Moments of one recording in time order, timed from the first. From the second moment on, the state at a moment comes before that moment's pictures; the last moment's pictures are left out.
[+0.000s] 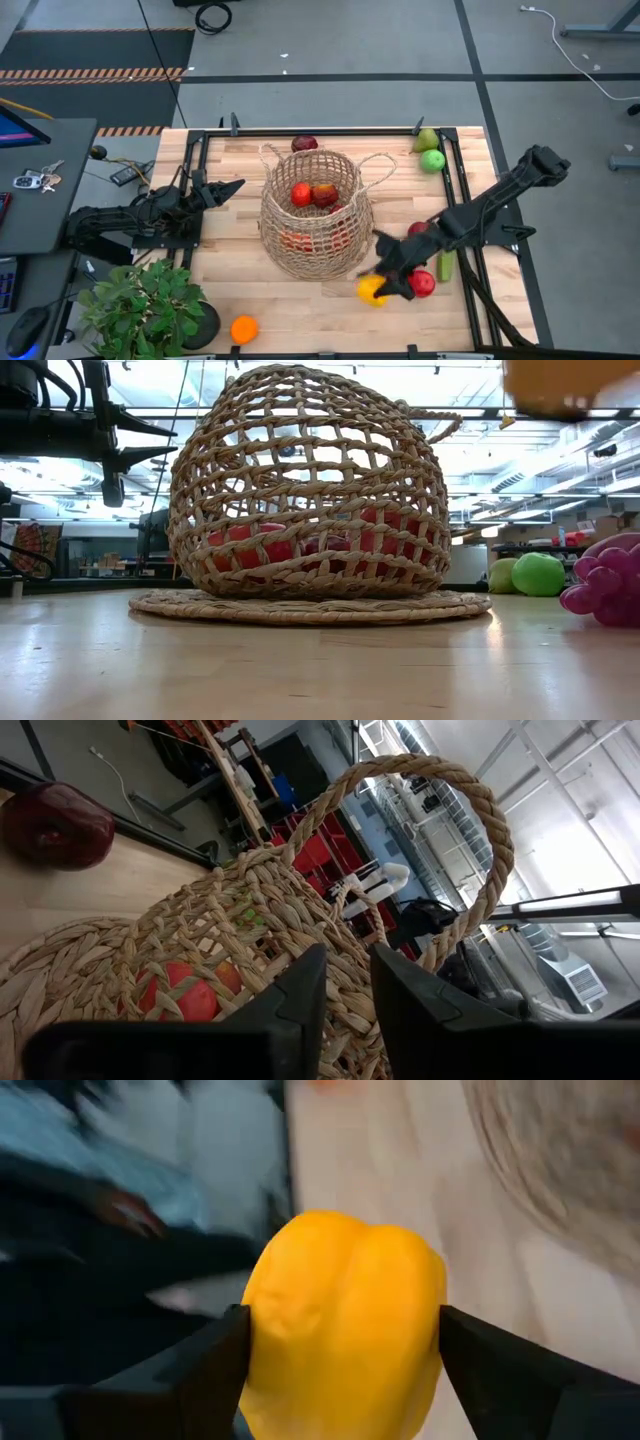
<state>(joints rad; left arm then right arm) 0.08 0.05 0.01 0.21 -0.37 -1.03 0.52 1.28 0.86 -0.22 -0.08 0.90</state>
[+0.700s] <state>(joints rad) 0.08 0.05 0.01 0.21 -0.37 -1.03 0.34 1.08 0.86 0.74 0.29 0.50</state>
